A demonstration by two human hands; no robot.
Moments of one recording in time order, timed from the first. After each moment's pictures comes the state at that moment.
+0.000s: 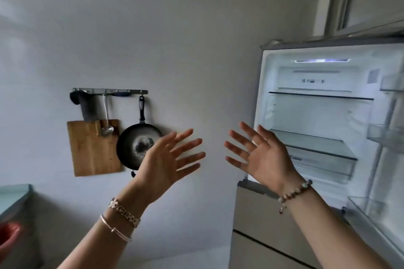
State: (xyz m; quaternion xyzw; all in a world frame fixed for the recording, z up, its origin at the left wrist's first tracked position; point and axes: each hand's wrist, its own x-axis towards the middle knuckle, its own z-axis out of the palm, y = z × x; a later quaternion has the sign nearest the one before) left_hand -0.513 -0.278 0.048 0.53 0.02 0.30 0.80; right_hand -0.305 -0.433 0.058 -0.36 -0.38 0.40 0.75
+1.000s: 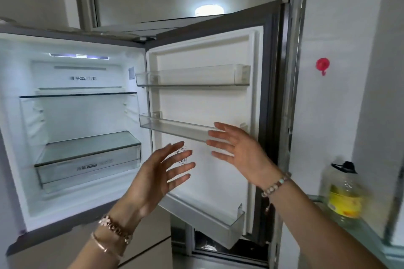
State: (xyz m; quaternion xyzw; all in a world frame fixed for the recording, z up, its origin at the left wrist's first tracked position) left_hand -0.260 -0.529 0.042 0.53 -0.24 -0.15 0.80; right_hand -0.297 -0.761 0.076 -0.61 -0.16 -0.13 0.77
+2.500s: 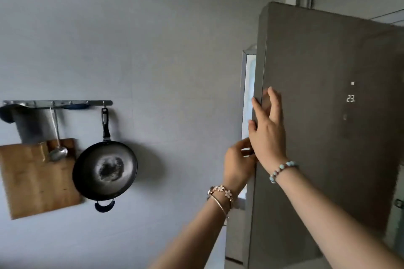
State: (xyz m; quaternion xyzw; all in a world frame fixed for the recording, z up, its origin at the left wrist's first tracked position) left_hand -0.280 -0.274 0.053 0.75 0.01 0.40 0.53; right_hand -0.233 -0.337 0.110 -0.71 -0.35 -0.46 0.41
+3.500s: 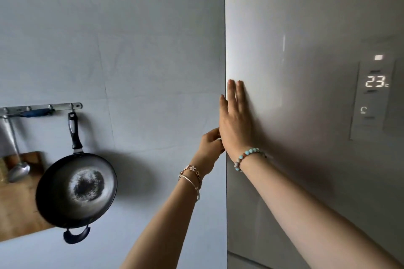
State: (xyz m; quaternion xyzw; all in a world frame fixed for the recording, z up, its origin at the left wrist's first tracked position) left_hand -0.038 -0.114 0.059 0.73 0.08 0.33 0.60; right_hand 0.008 -0.177 0.103 -0.76 -0.38 -0.48 0.22
